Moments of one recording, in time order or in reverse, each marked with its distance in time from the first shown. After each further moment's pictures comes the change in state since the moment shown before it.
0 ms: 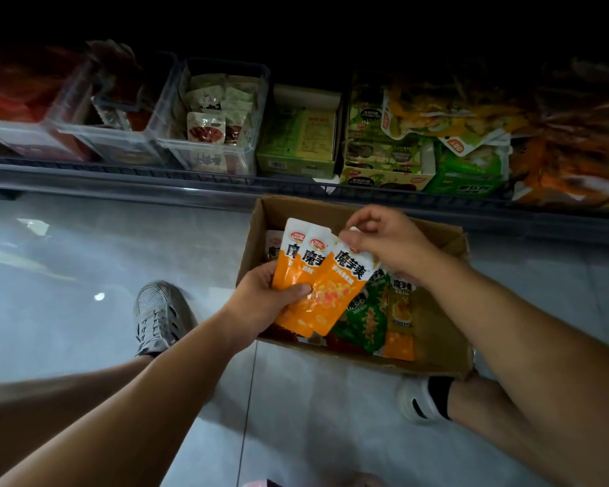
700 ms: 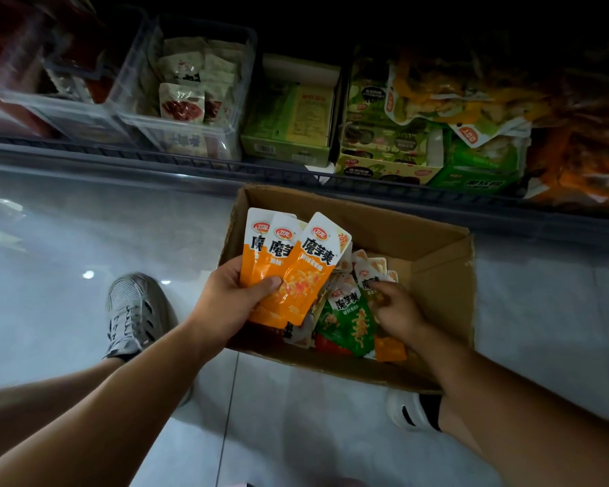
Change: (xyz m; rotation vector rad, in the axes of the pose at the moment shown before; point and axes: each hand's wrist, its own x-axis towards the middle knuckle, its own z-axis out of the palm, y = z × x) left_hand 0.022 -0.019 -0.012 -0.010 0.135 0.036; right_hand 0.003 0.188 0.009 -0.301 0.088 0.351
